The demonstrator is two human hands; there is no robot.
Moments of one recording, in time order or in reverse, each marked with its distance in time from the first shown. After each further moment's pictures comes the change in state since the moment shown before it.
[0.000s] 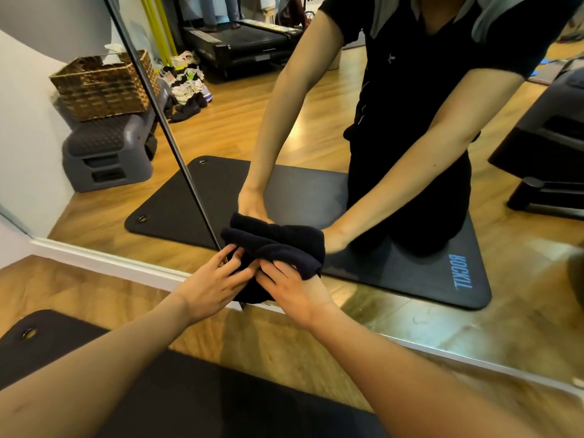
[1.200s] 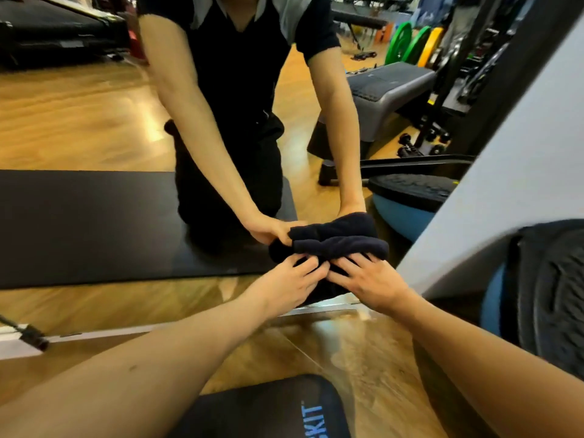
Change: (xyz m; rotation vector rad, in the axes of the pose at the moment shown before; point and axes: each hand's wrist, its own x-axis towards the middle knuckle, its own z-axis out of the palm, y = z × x) left_hand 0.321 0.224 -0.234 -0.198 0.438 0.302; right_hand -0.397 0.241 -0.150 -0.293 -0.324 0.162
